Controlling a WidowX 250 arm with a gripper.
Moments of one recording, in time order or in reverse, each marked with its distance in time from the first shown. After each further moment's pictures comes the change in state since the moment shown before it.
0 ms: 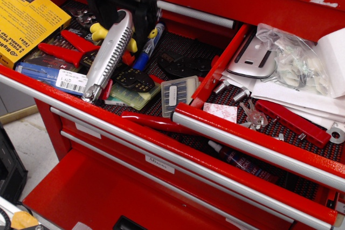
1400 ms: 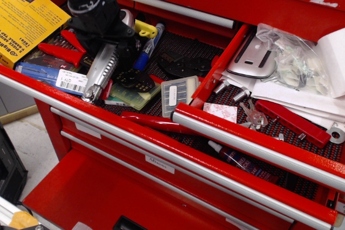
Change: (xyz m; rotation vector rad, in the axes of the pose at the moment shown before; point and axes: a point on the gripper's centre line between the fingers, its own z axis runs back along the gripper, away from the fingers) arm -0.006 0.031 -0.069 -0.105 -0.053 0.076
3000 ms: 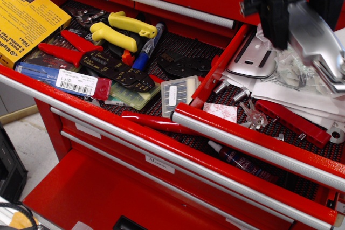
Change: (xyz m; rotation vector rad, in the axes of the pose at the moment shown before) arm -0.002 -0.238 0.108 -0.118 0.344 0.652
